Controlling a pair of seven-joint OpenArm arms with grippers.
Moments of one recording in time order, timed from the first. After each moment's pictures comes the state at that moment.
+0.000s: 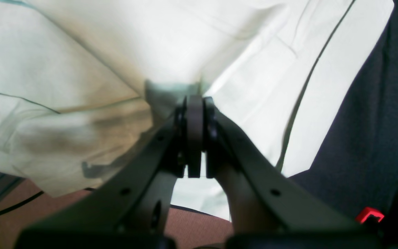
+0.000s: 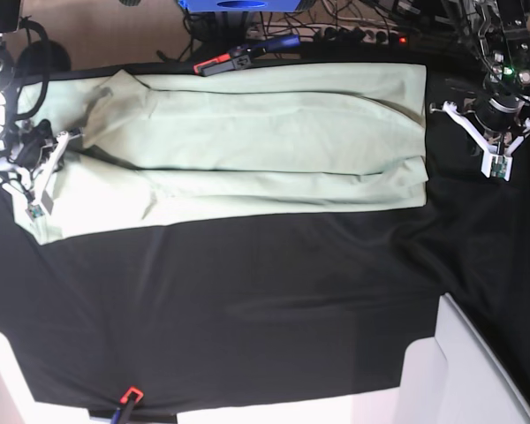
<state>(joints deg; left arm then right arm) 27.8 -17.0 -25.5 102.0 -3.9 -18.2 35.8 -10.8 20.8 9.3 90.3 14.9 25.3 -59.5</state>
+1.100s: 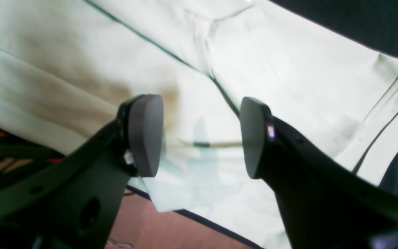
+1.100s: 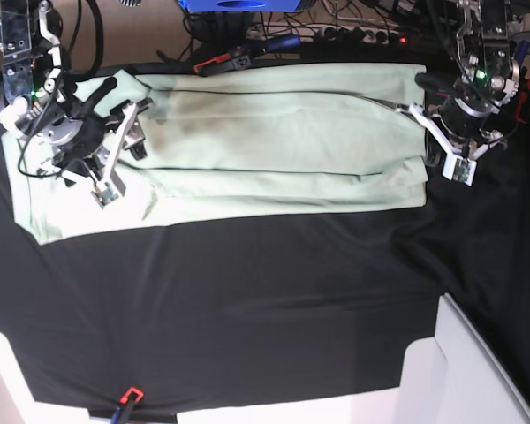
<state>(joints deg) 25.1 -17.3 -16.1 95.6 -4.6 -18.1 26.2 -19.5 14.0 -1.4 109.8 7.9 22.1 -54.6</state>
